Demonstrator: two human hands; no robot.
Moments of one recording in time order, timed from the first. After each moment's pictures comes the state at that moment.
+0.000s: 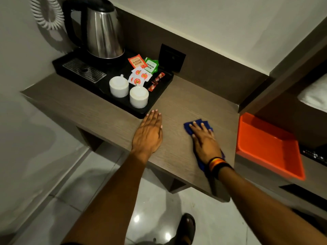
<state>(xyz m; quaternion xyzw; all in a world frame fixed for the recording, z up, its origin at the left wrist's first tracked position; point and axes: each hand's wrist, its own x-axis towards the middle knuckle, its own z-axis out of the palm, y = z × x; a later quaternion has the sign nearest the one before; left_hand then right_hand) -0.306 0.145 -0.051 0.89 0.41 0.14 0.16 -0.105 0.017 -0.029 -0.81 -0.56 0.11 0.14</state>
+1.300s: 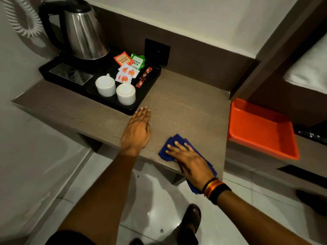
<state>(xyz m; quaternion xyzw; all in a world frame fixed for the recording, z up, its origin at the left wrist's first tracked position) -0.309 0.144 -0.058 0.88 0.42 0.17 0.17 -0.149 -0.068 -0.046 -0.67 -0.71 0.15 0.16</state>
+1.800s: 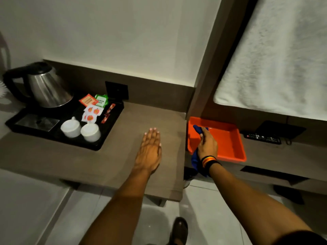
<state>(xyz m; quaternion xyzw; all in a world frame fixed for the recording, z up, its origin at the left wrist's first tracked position) -0.170 0.053 0.013 0.92 0.32 0.14 0.17 0.017 -0.080 0.050 -0.89 -0.25 0.04 0.39</state>
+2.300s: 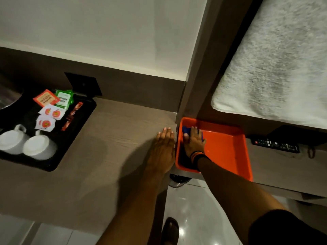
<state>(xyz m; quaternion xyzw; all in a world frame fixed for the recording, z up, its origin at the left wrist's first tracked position) 0.009 0.061 -0.054 0.95 0.28 0.05 0.14 0.158 0.003 -0.060 -0.92 -0.28 0.21 0.19</state>
